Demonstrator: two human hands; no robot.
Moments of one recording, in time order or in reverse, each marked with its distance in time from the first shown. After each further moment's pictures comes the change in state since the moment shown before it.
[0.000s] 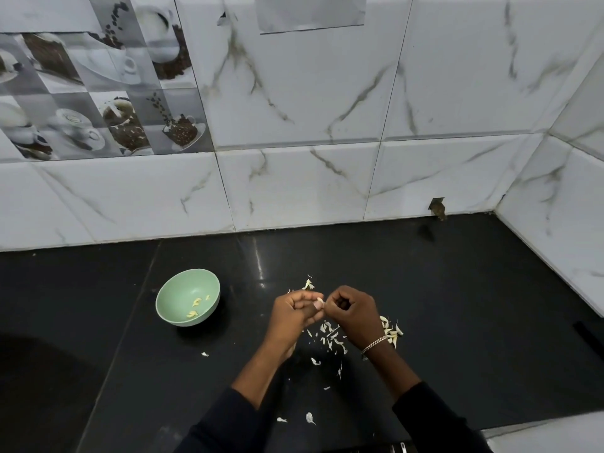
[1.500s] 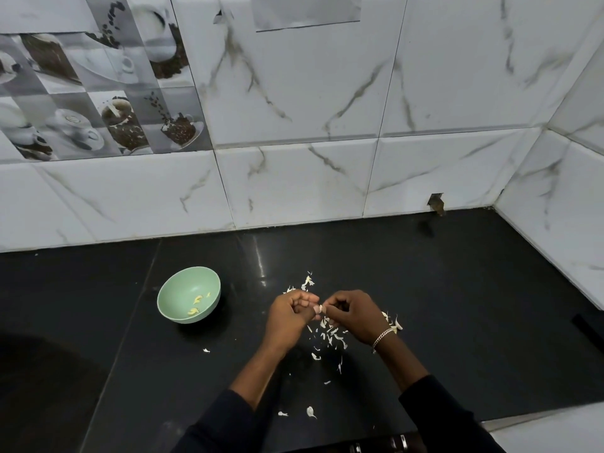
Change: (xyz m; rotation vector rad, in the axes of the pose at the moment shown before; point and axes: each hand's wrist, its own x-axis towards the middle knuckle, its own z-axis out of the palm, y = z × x) left_hand -0.003 -0.007 -0.013 0.380 0.028 0.147; right_hand 0.001 0.002 -0.016 -0.092 -0.322 0.048
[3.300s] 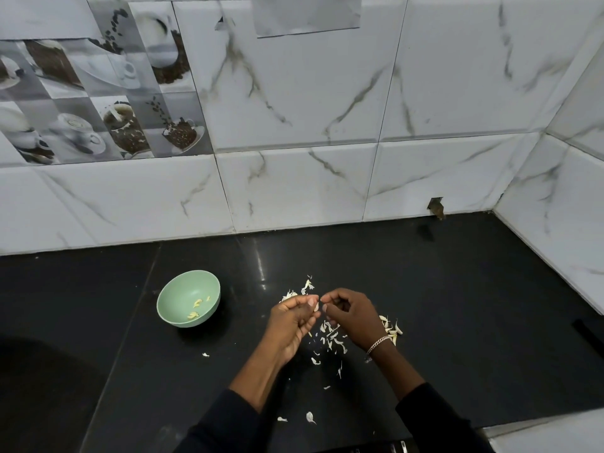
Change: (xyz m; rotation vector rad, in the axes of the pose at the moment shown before) left_hand 0.000 0.010 0.007 -0.648 0.030 -0.375; right_hand 0.001 0.001 0.010 0.237 0.127 0.035
